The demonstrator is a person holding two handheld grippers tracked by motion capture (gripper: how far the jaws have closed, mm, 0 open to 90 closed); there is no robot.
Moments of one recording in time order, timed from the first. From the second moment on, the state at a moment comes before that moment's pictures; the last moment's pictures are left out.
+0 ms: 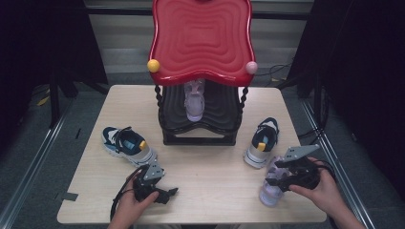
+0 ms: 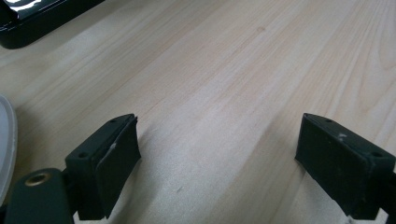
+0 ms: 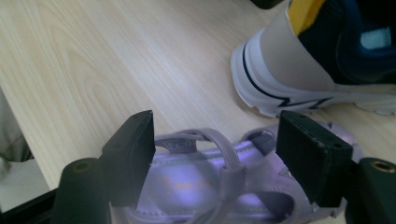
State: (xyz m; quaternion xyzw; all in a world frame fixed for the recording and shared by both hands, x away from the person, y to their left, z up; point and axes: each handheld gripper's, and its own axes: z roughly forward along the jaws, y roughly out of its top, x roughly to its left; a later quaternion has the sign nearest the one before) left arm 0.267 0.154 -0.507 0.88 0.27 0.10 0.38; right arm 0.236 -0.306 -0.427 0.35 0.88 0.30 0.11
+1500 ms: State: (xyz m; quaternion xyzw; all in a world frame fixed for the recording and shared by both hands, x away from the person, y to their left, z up) left arm 0.266 0.153 -0.508 0.88 0.27 0.10 0.38; right arm 0.218 -0.286 -0.413 0.24 0.89 0.33 0.17
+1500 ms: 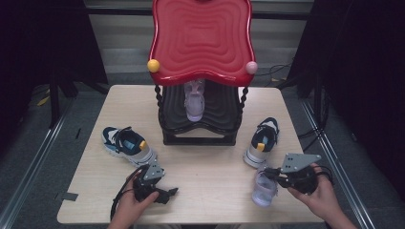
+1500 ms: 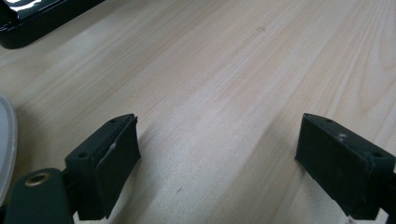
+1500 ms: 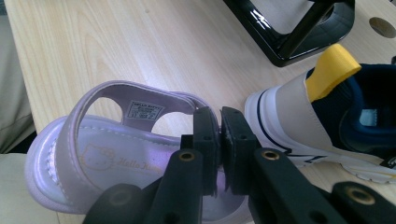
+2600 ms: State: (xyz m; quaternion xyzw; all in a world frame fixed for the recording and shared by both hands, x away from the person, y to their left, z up) left arm 0.267 0.153 -0.508 0.88 0.27 0.10 0.38; right arm 0.204 -0.241 -0.383 0.17 0.89 0.38 0.16
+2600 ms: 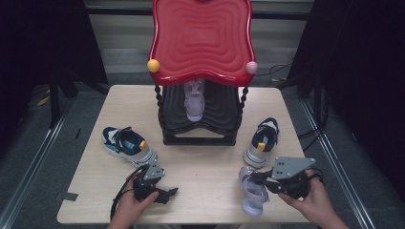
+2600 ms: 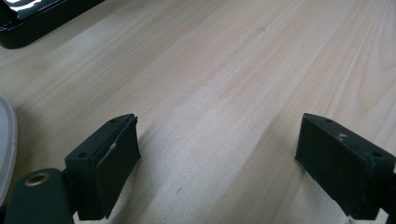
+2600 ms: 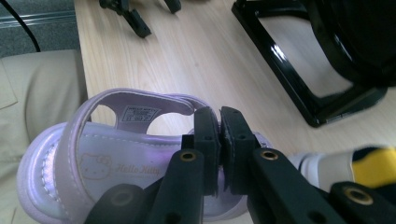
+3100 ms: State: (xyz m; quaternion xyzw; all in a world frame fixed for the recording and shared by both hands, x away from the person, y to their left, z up) left arm 0.268 0.154 -0.508 0.88 0.27 0.10 0.38; right arm 0.260 -0.188 -0.411 0.13 0.90 0.37 0.18
